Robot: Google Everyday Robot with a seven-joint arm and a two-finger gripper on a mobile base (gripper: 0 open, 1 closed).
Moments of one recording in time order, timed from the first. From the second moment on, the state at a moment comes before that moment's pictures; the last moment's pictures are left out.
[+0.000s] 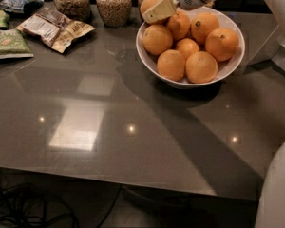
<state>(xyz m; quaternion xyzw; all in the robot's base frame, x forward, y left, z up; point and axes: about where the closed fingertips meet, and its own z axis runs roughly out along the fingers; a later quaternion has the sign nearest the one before) 0.750 -0.072 1.000 -0.43 0.75 0.14 0.48</state>
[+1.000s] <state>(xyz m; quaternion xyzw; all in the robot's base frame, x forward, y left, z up) 0.770 -0.069 0.983 -0.44 0.75 0.13 0.47</state>
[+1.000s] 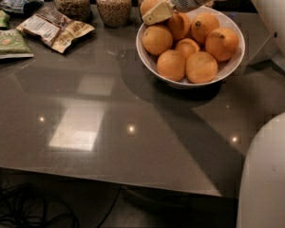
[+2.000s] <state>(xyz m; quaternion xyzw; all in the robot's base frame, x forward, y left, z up) 0.767 -0.061 0.987 -0.45 0.74 0.13 0.47</state>
